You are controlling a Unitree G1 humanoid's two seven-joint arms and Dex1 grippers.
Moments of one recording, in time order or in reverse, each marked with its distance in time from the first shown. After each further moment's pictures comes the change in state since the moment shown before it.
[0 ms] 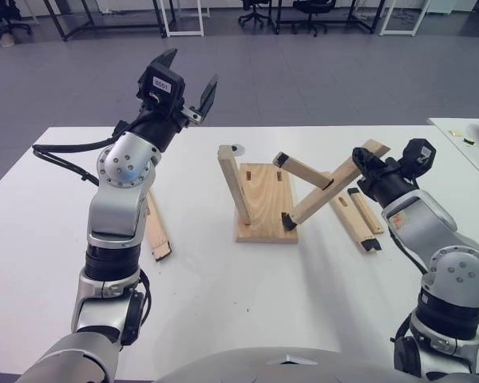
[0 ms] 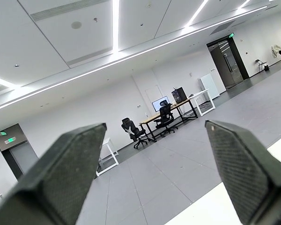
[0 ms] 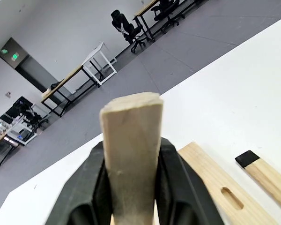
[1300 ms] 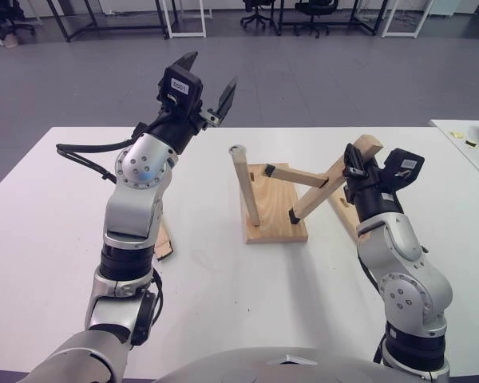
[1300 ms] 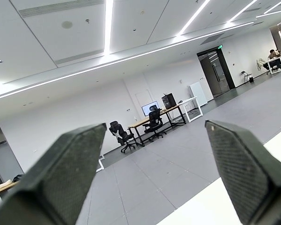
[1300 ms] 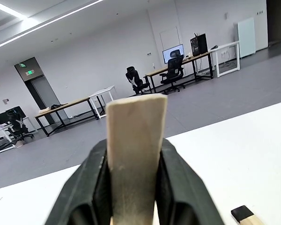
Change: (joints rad) left arm -0.012 -0.071 -0.050 -0.015 -0.019 0.023 0.006; right arm 0.125 0.133 0.257 -0.136 -0.686 -0.180 0.285
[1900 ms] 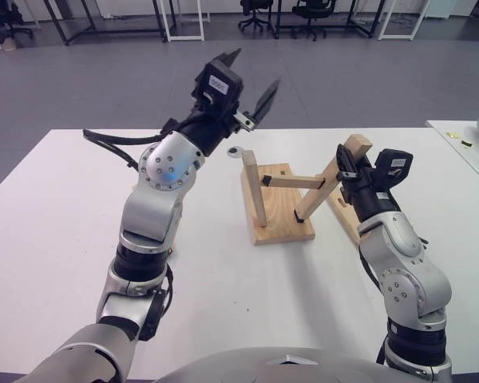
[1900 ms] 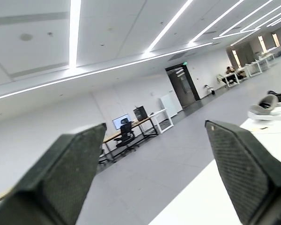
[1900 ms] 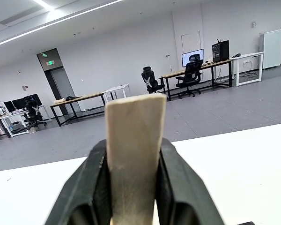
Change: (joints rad) left arm -0.050 -0.079 -0.167 -0.186 -0.038 0.187 -0.012; right arm 0.018 -0.007 -0.016 0.082 -0.069 -0.045 0.223
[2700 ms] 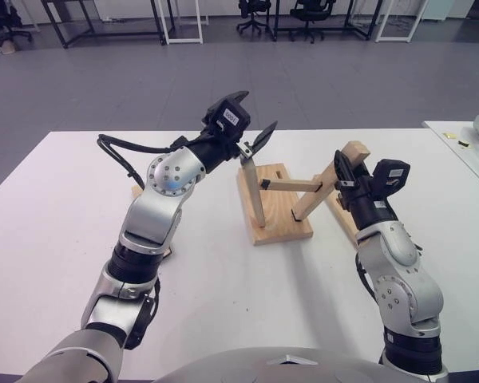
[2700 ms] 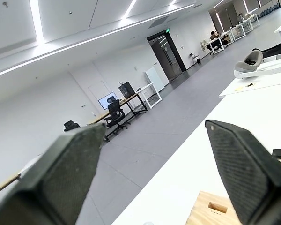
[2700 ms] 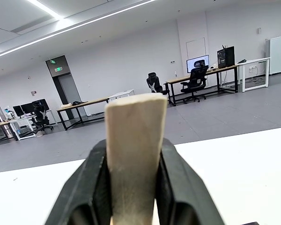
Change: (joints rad) left arm 0.057 0.114 -0.029 0.187 0.062 -0.131 -0.096; right arm 0.062 0.017 0.014 0.043 -0.037 -0.110 0.092
